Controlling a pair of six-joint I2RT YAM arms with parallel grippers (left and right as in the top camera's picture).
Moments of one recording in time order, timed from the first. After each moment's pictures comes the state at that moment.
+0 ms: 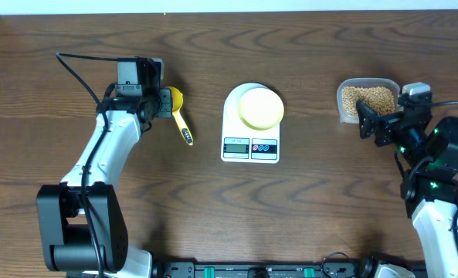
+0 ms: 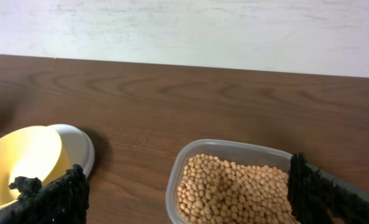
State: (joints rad) left arm -0.02 1.68 1.12 -0.42 0.04 0.01; right arm -0.25 1.12 0.57 0.21 -0.53 -0.09
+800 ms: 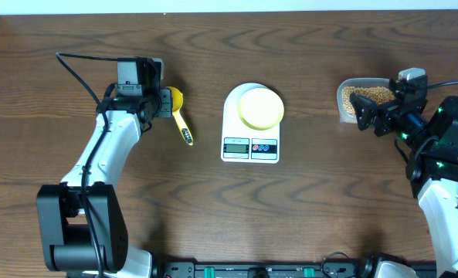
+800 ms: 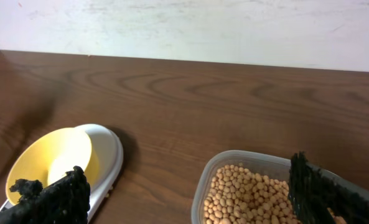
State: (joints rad) left arm -0.02 1.68 1.12 -0.42 0.04 0.01; right arm -0.25 1.24 0.70 0.13 -0.66 -0.09
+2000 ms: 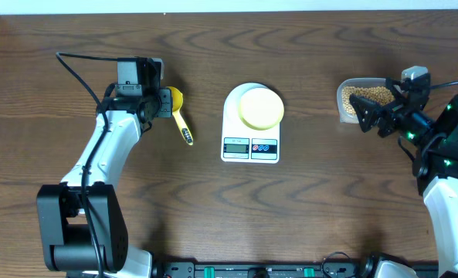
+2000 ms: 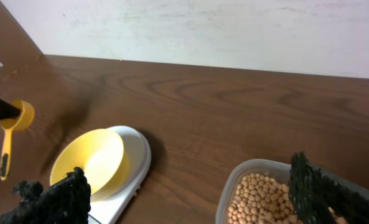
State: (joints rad) left arm -0.02 1.68 1.12 -0.42 0.04 0.01; right arm -0.29 1.25 0.74 0.08 -0.82 -0.09
